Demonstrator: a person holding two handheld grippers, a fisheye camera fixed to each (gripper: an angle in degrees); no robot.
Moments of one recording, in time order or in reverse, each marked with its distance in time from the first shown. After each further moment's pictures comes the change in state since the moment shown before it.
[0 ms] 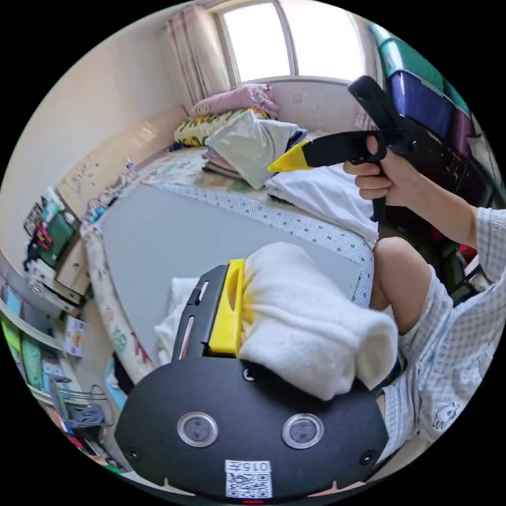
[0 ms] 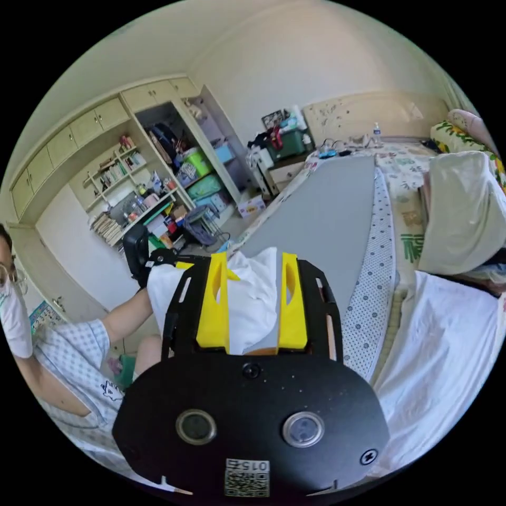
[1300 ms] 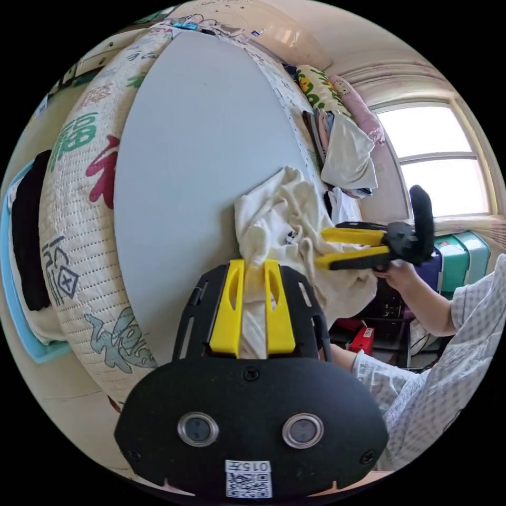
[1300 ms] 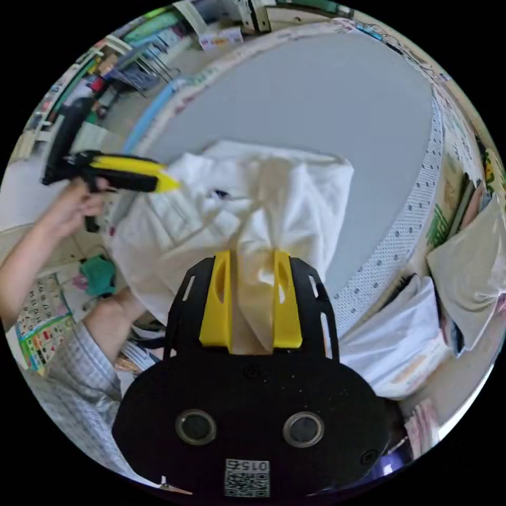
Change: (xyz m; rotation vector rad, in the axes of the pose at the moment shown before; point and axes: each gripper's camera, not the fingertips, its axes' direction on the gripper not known) left arm -0.203 0.029 -0.029 -0.139 0.378 -0.834; right arm -0.171 -0.249 0.217 -0.937 0.338 0.022
